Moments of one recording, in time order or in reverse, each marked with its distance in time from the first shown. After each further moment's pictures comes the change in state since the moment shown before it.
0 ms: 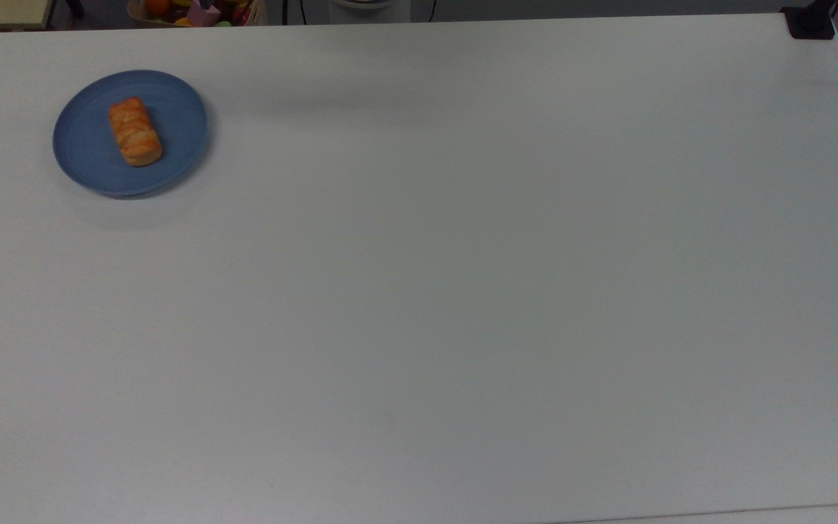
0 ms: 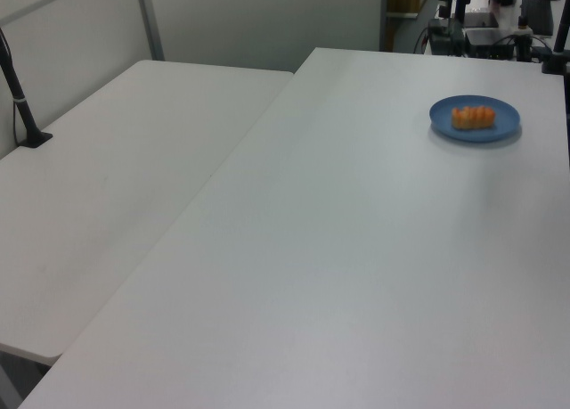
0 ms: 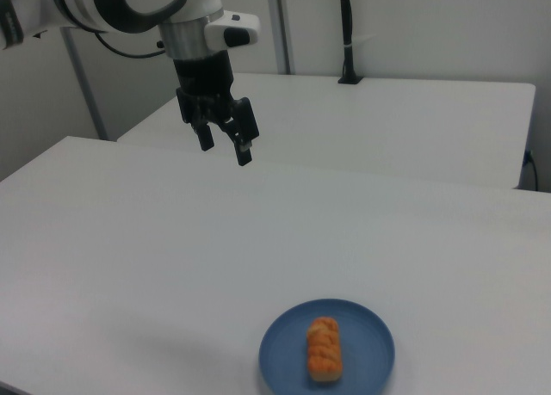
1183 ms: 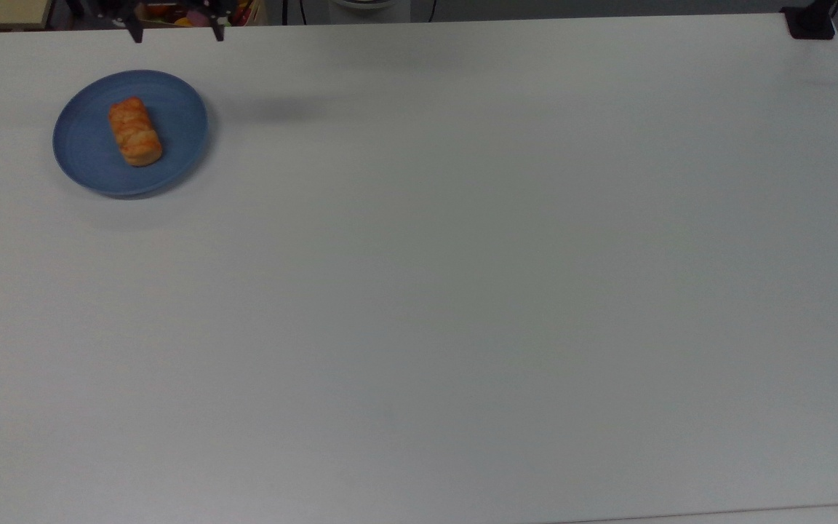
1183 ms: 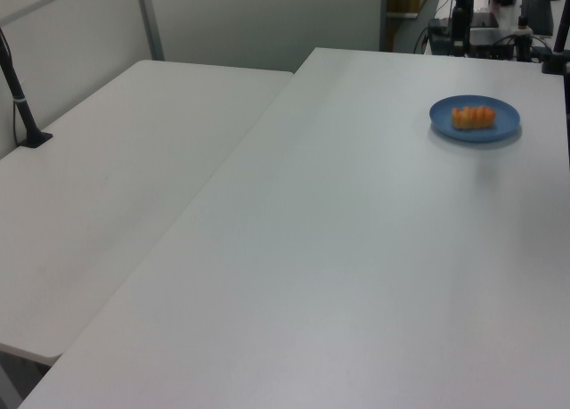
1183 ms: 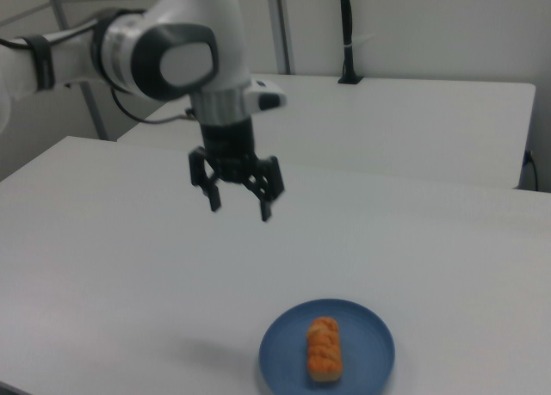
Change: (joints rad) arm 0.043 -0.013 -0.106 -0.235 0.013 0.136 -0.409
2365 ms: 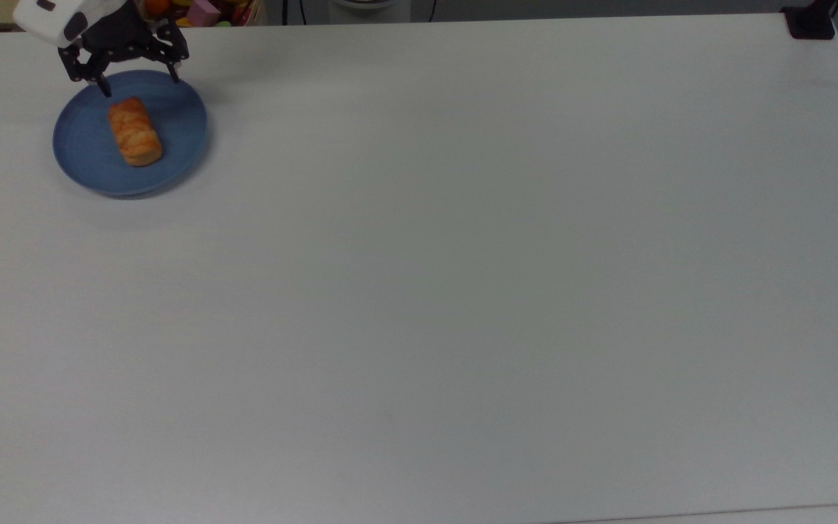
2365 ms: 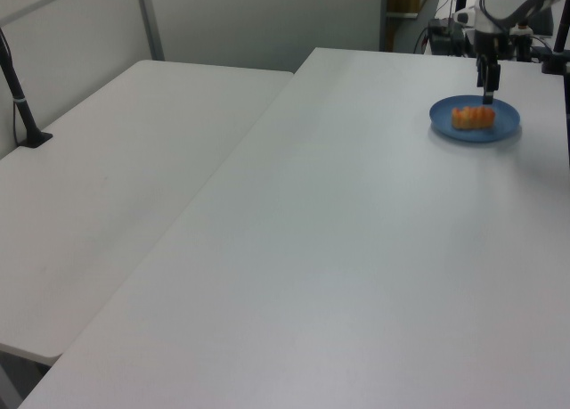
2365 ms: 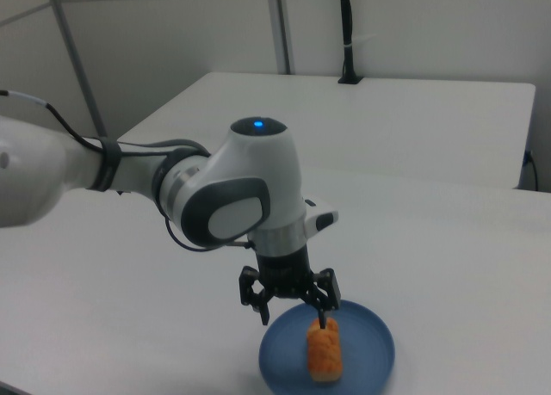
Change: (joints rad) arm -0.003 0.020 -0.192 -0.381 0.000 0.455 -0.426
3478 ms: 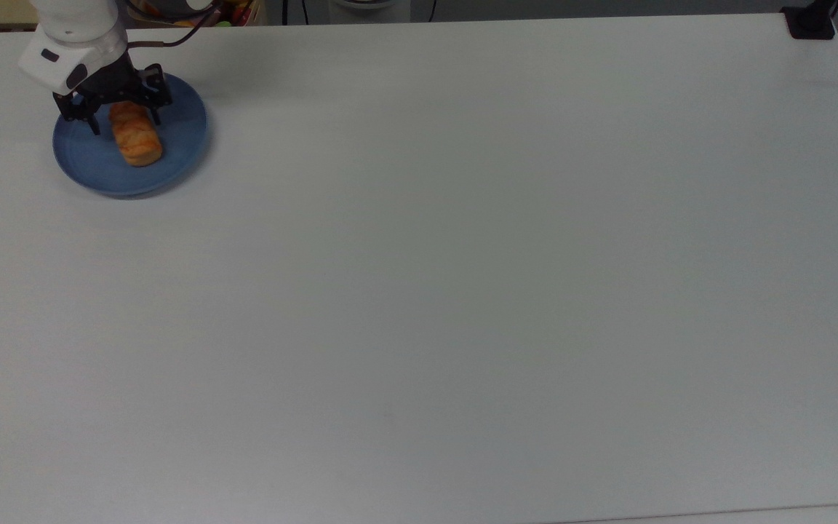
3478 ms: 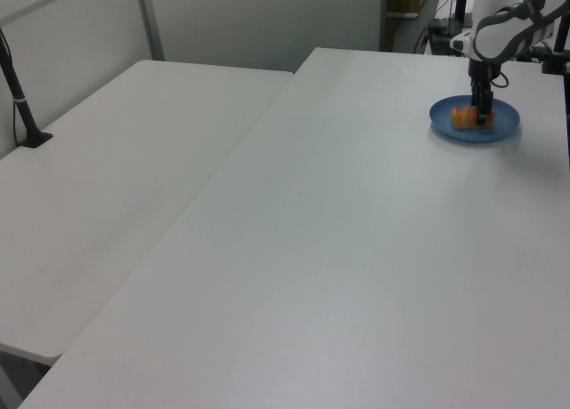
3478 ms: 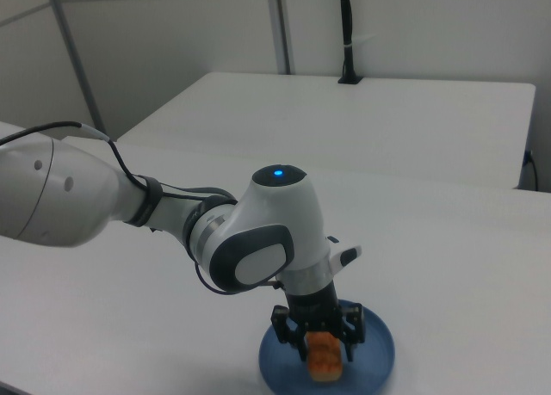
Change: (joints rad) arm -0.046 0.158 -0.001 -0.019 0.000 0.235 -0.047
